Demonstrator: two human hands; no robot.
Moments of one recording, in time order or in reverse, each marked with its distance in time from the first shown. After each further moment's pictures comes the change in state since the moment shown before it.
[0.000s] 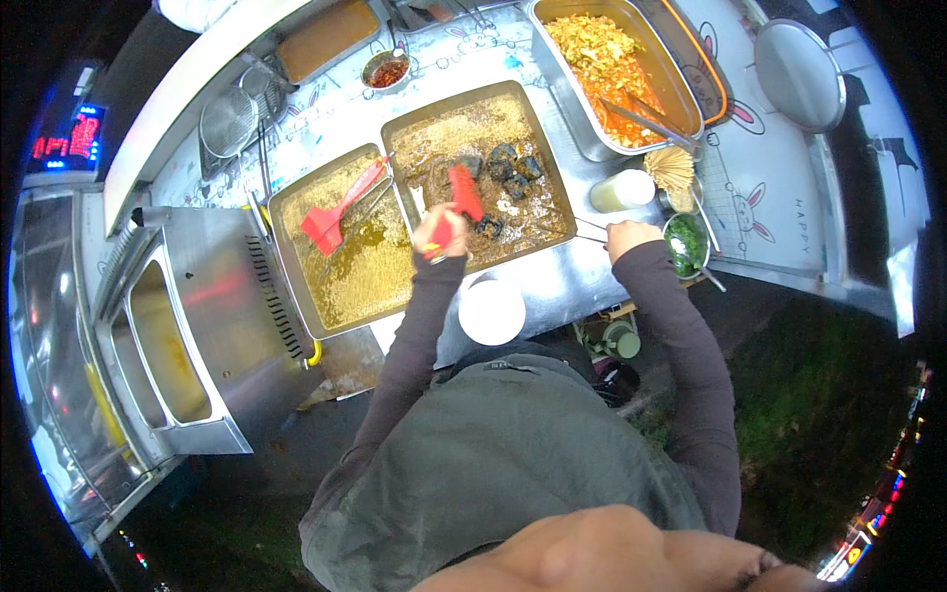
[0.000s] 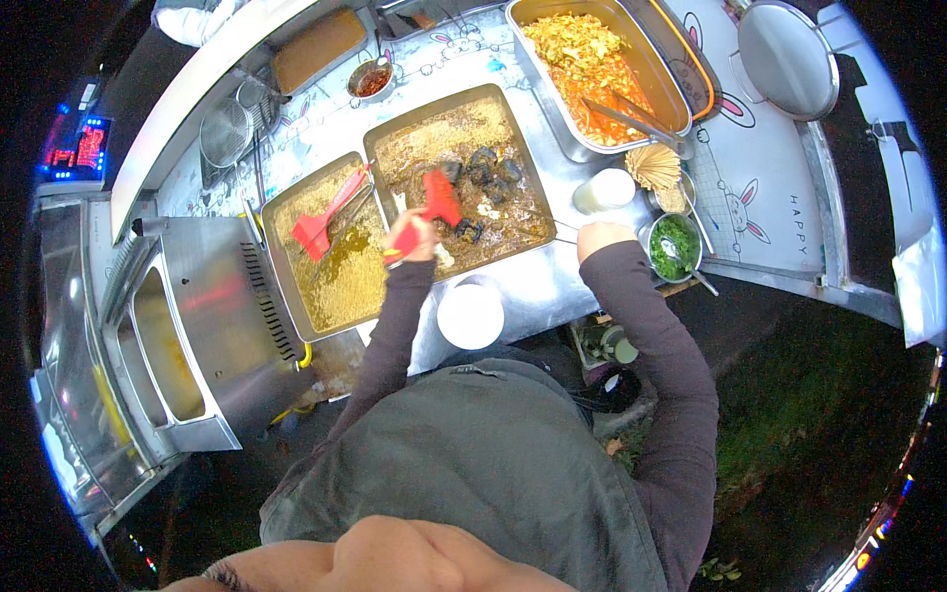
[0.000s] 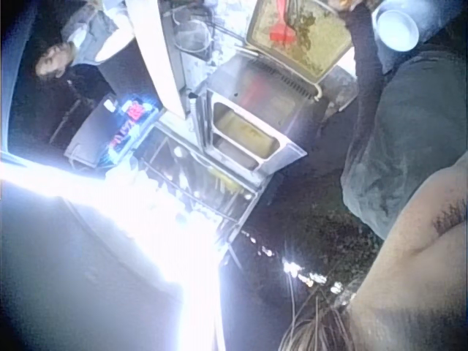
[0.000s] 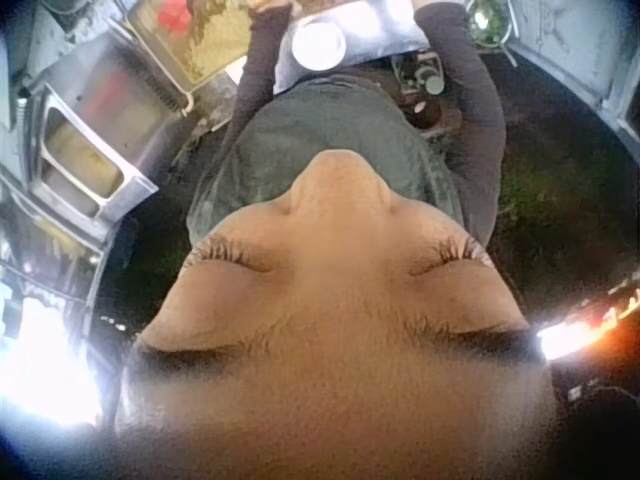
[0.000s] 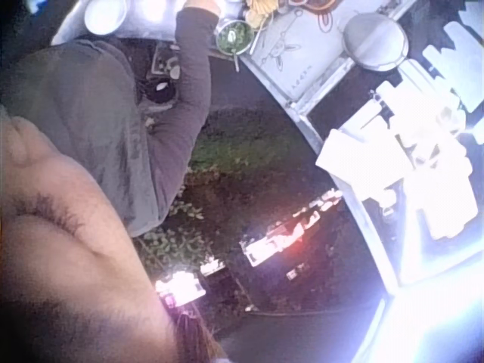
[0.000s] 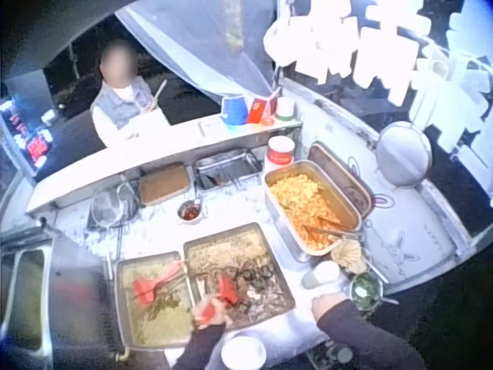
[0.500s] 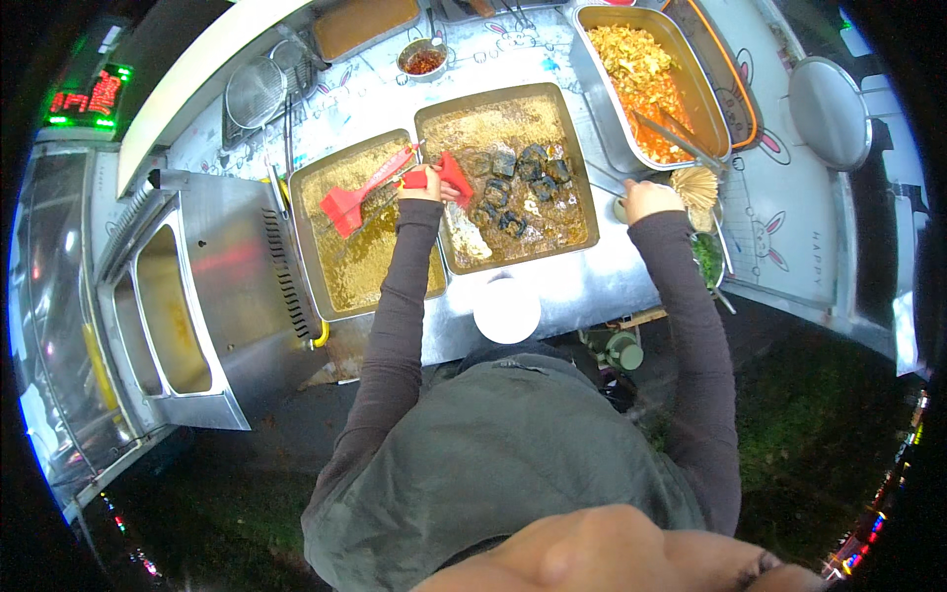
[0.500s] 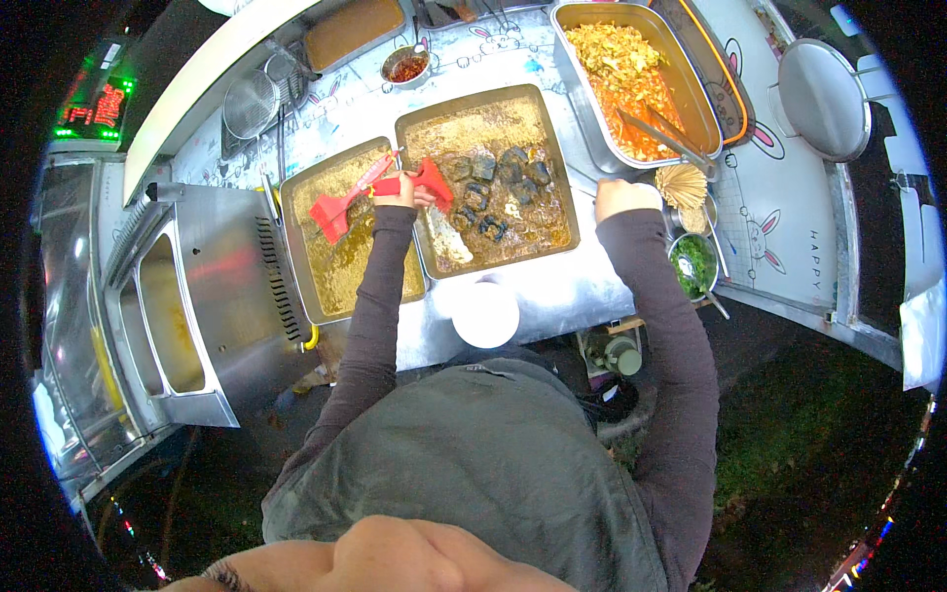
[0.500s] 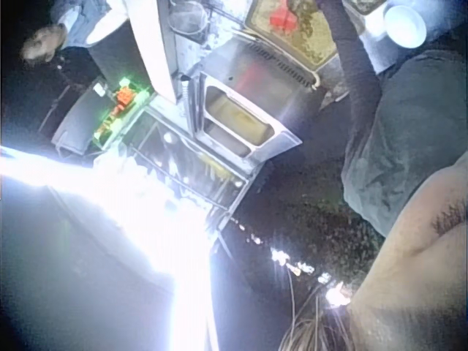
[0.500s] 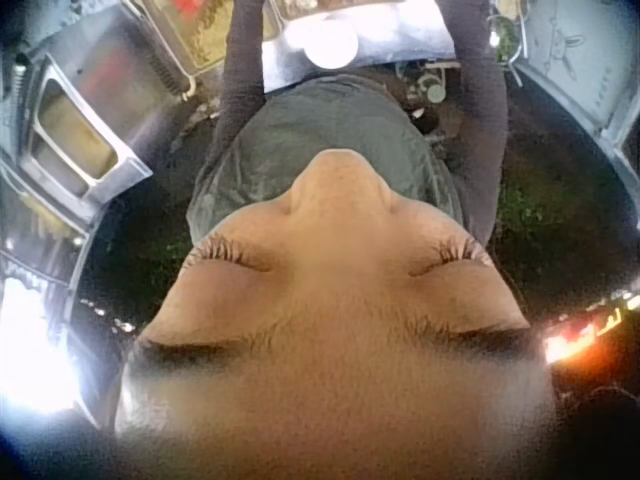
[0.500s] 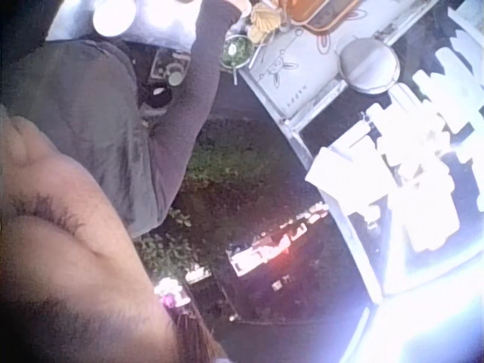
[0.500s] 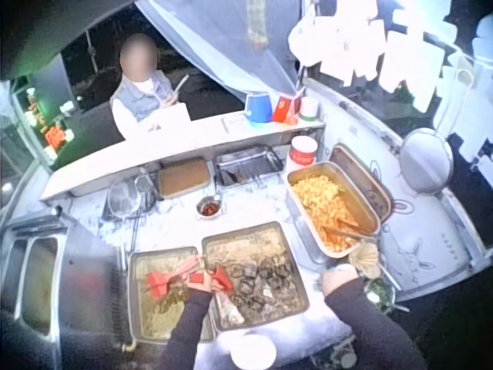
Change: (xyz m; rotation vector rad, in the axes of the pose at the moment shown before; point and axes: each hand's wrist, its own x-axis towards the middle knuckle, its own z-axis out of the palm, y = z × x) left_hand 0.087 -0.052 -0.050 -0.115 0.017 -0.309; right_hand 0.043 -0.009 -0.046 -0.042 0.233 -0.010
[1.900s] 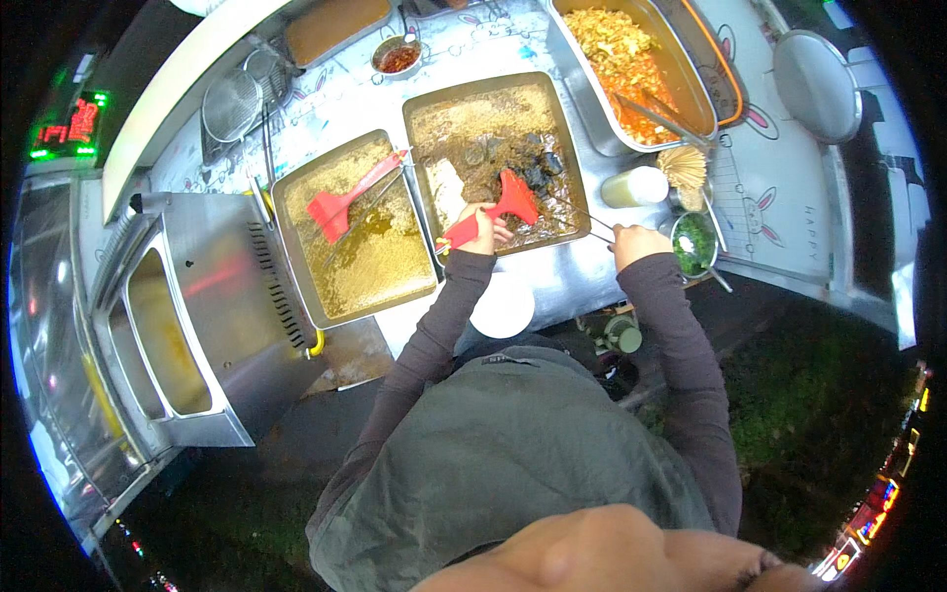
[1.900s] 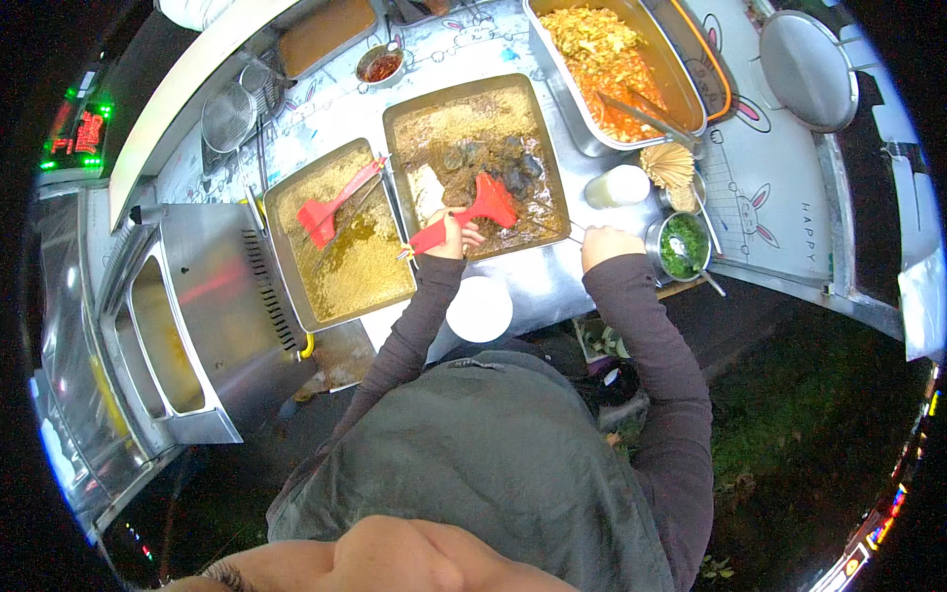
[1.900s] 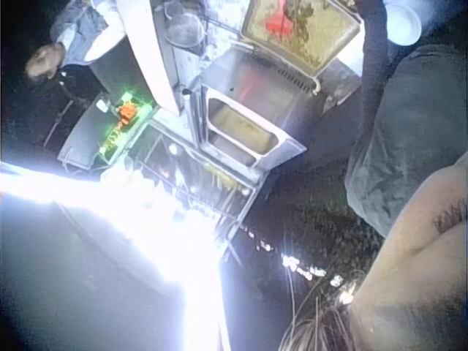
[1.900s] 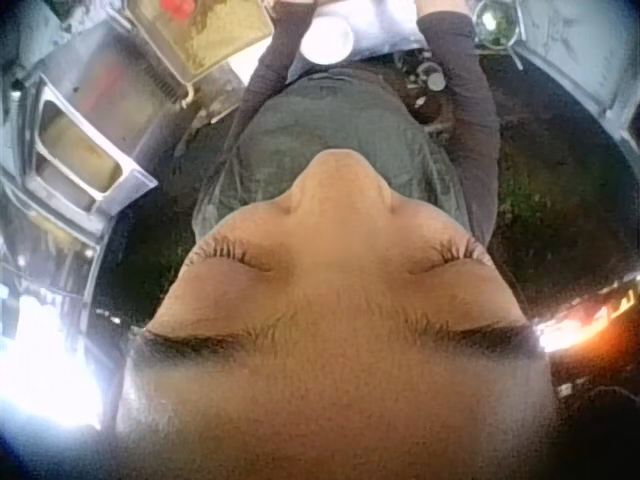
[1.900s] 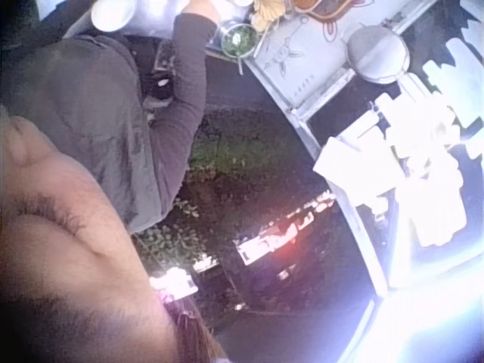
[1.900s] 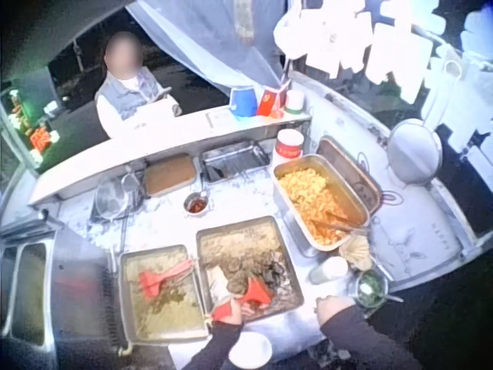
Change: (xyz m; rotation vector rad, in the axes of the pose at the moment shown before) left_hand -0.123 0.006 0.075 -0.120 -0.195 -0.064; right_hand -0.066 -0.008 0.029 0.081 -0.195 0.004
